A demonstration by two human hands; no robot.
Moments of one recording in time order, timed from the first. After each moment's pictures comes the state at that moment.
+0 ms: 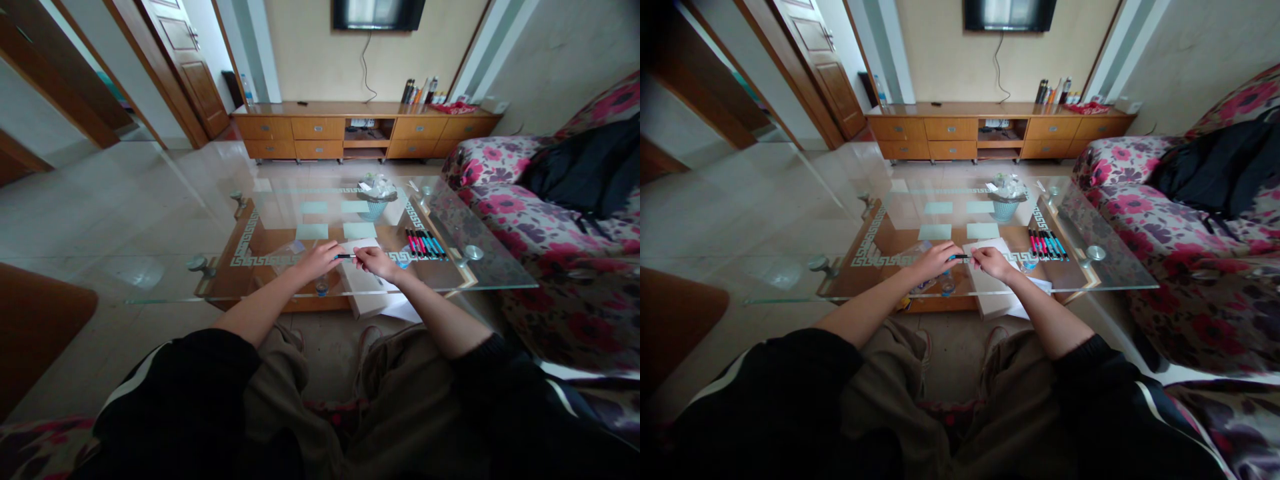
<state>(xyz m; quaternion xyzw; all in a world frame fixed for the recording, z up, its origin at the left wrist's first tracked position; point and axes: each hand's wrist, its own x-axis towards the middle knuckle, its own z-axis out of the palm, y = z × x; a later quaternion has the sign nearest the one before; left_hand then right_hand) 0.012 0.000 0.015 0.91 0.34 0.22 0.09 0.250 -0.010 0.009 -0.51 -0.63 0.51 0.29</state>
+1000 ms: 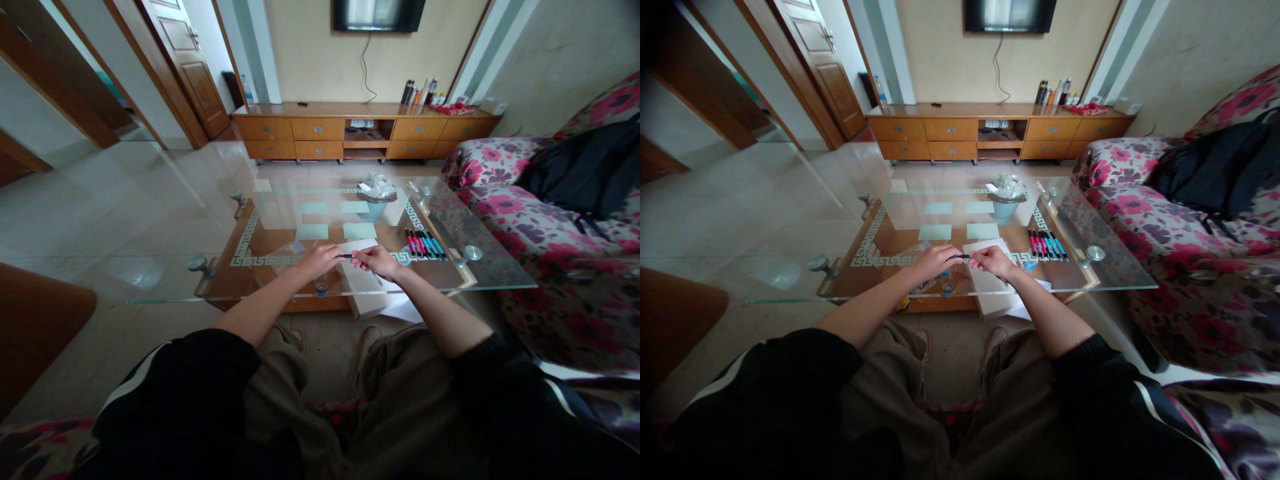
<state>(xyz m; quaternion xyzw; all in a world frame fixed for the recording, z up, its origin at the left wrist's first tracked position) 0.013 -0.001 0.015 0.90 0.34 0.24 0.09 0.250 -0.013 0.021 -0.49 -0.56 0.59 0.33</state>
